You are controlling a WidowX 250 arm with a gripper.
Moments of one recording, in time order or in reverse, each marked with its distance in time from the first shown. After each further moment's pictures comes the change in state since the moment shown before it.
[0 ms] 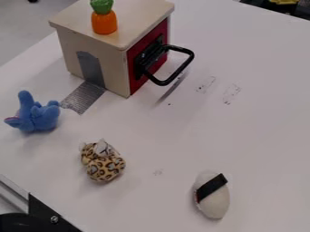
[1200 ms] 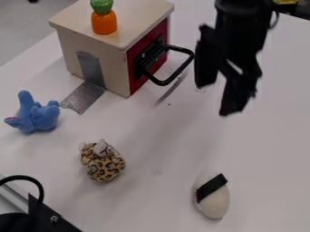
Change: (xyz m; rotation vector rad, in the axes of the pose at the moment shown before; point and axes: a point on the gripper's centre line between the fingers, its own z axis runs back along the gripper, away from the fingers) arm -0.047 -0.221 -0.099 -0.005 0.144 -0.497
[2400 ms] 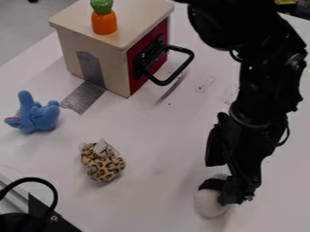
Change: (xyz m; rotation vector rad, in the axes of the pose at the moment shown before) arm -0.018 -0.058 -0.059 0.001 0.038 -0.254
